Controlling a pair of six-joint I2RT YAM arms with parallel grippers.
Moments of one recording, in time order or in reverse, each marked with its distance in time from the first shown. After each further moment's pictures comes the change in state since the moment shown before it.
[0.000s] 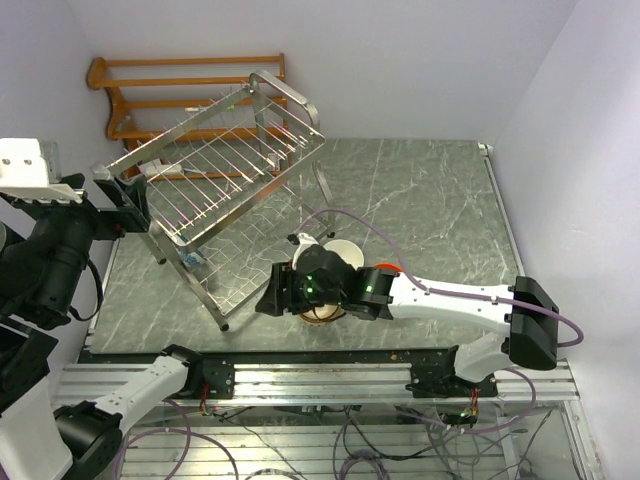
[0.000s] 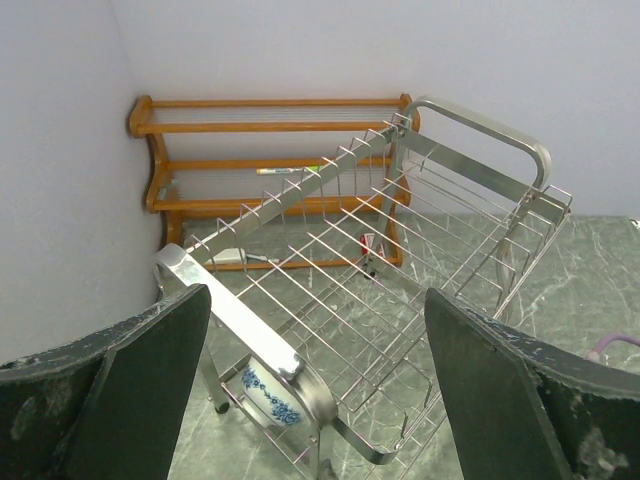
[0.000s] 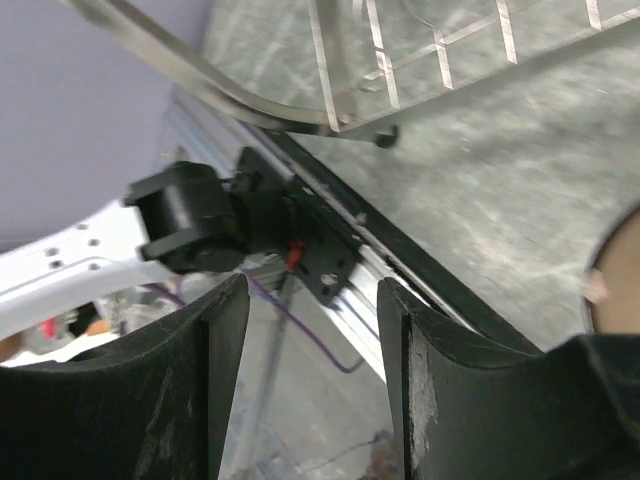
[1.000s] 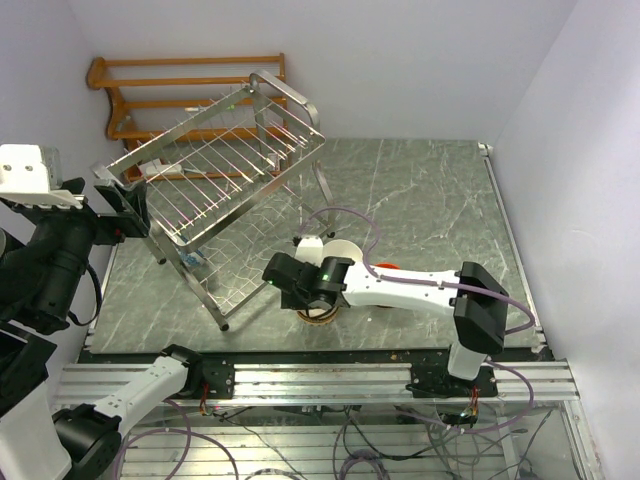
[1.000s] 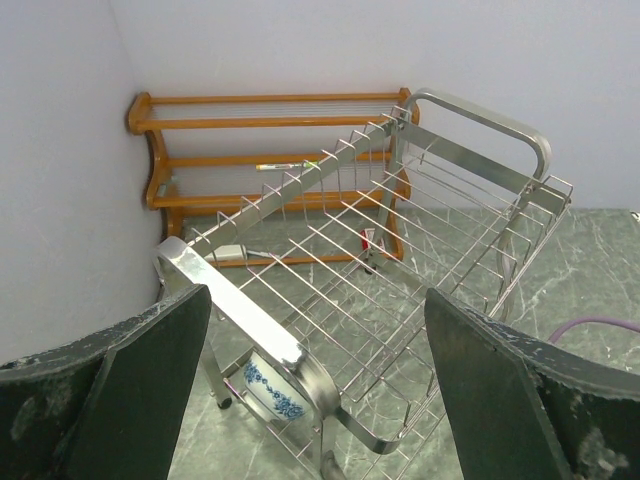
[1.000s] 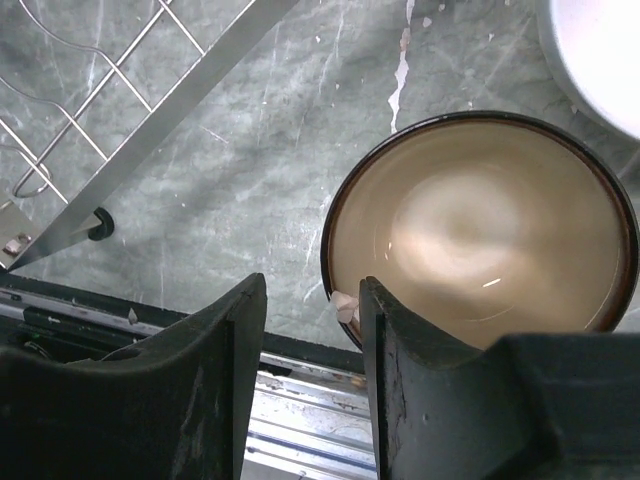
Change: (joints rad) left arm -0.008 -0.023 -0.019 -0.007 0.005 0.006; right arm 0.018 0.282 0.279 -0.602 0.429 0.130
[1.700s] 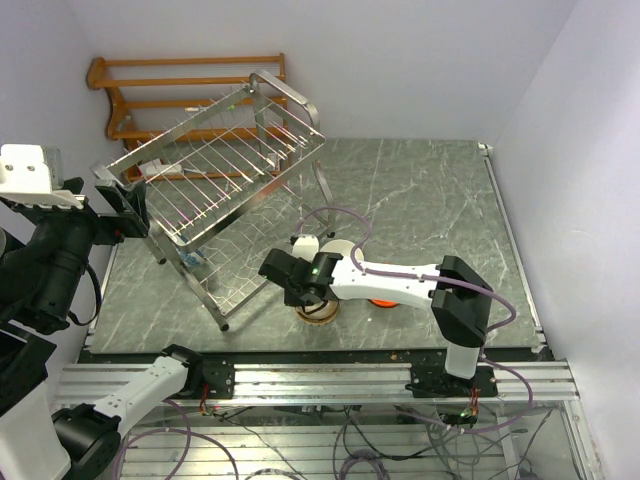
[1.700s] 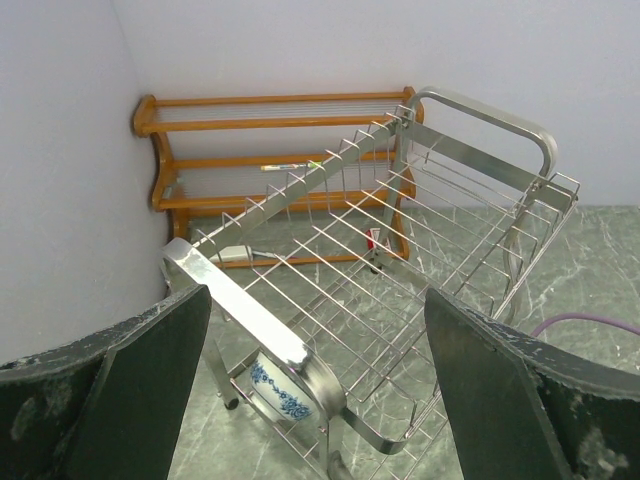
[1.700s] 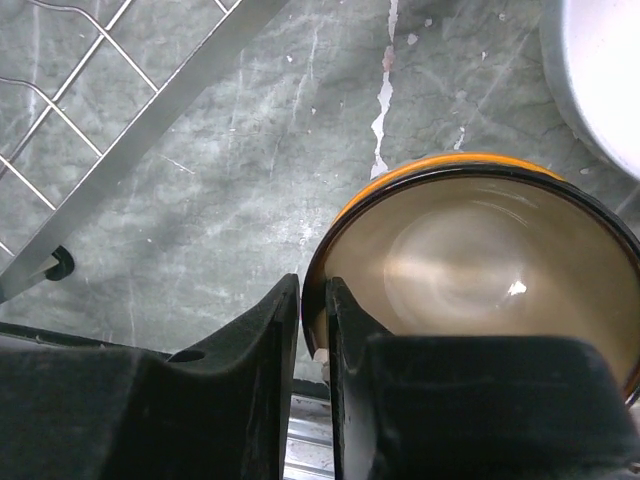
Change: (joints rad) left arm -0.008 0.000 0.000 0.000 -0.010 0.018; right arm -0.043 0.096 0.042 0.000 -0.025 -0.018
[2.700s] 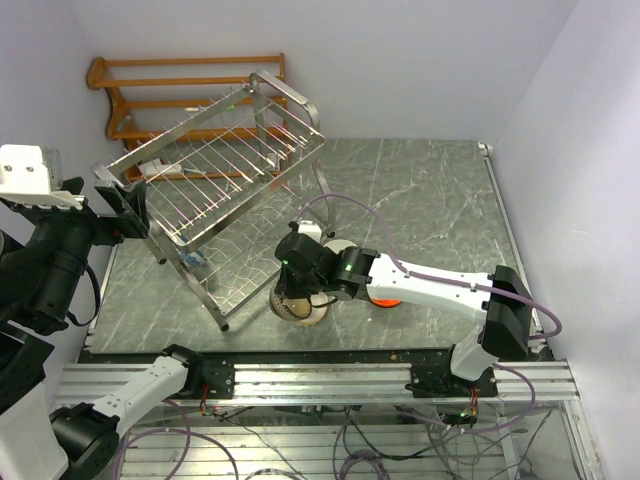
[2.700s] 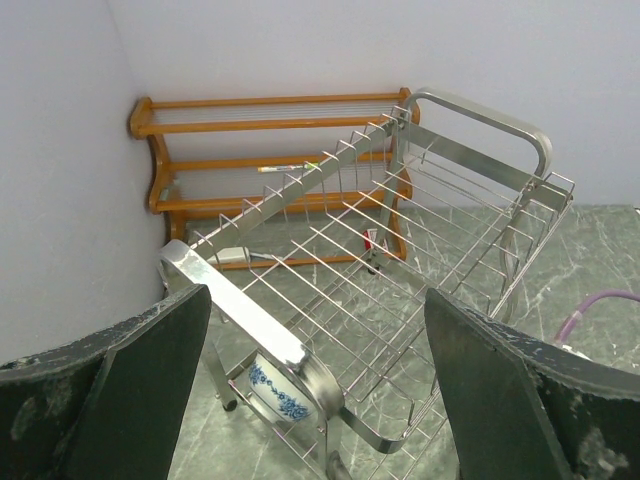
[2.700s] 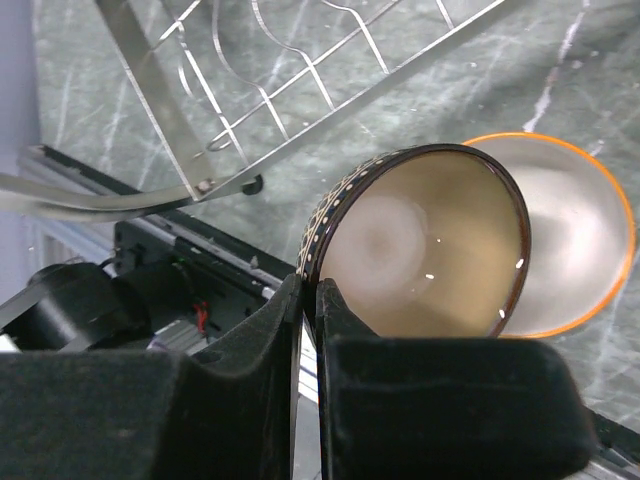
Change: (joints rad) left arm -0.019 0.000 0.003 0.000 -0.008 0.001; right arm -0.003 -0.214 -0.045 0.143 -0.158 -0.089
